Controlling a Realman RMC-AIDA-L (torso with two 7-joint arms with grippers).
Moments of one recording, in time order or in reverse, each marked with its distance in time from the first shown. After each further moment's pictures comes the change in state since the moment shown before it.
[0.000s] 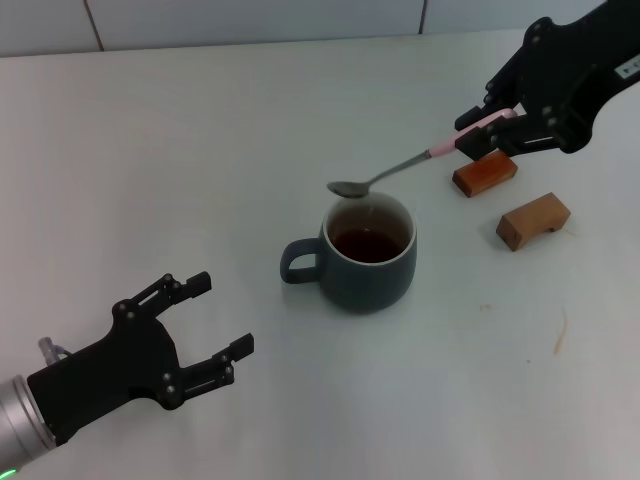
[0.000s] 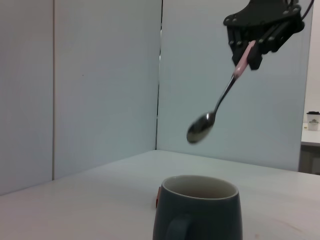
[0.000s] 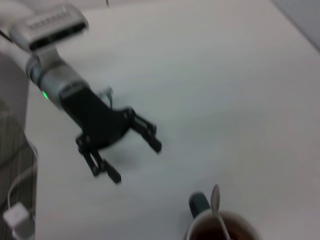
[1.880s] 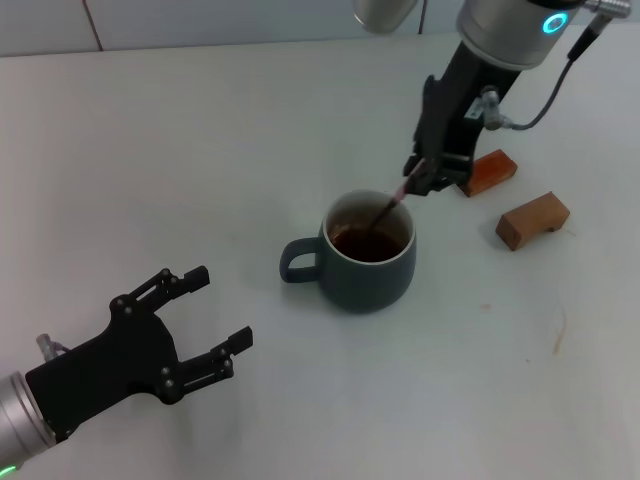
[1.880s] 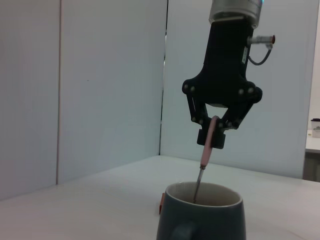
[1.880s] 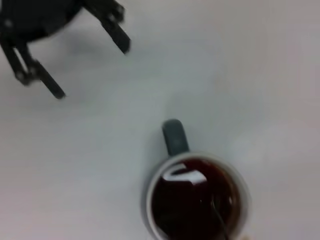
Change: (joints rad) left arm -0.001 -0.001 -0.011 -0.001 -0.007 0.008 -0.009; right arm 0.252 0.056 -0.361 0.402 -0.340 0.282 0.080
